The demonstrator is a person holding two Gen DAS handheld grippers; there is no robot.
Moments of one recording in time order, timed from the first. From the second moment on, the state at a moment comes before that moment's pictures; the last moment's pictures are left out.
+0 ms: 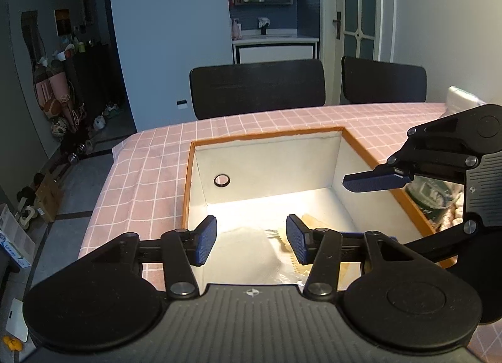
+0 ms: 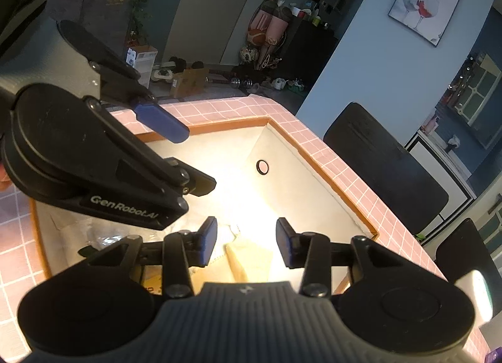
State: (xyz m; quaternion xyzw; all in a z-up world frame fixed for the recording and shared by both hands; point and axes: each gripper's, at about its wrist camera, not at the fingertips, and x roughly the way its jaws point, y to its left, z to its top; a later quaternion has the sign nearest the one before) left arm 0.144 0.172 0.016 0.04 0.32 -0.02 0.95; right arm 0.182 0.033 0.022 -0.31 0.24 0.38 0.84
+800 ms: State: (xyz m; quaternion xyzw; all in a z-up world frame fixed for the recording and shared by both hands) left arm 0.057 0.089 0.055 0.03 0.22 -0.10 0.97; right arm 0.103 -0.110 0.051 -0.21 0.25 0.34 0.88
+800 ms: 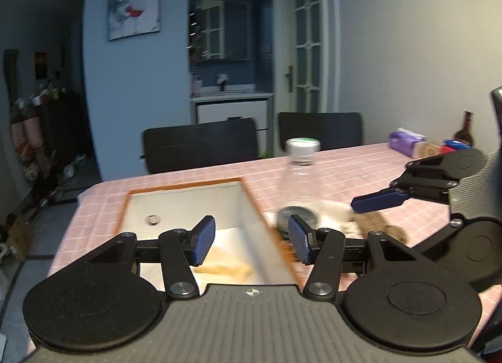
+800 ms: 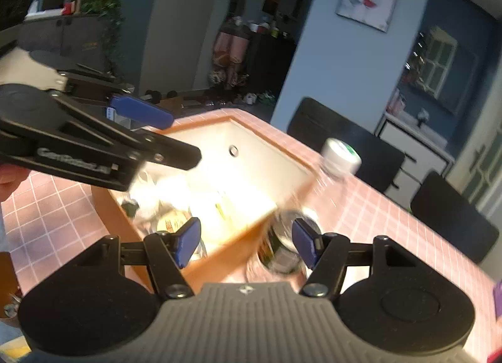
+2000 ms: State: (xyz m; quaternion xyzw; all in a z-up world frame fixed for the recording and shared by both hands) left arm 0.151 -0.068 -0.068 0.07 0.31 -0.12 0.94; right arm 0.207 -0.266 -0.060 -0.14 0.41 0.22 0.88
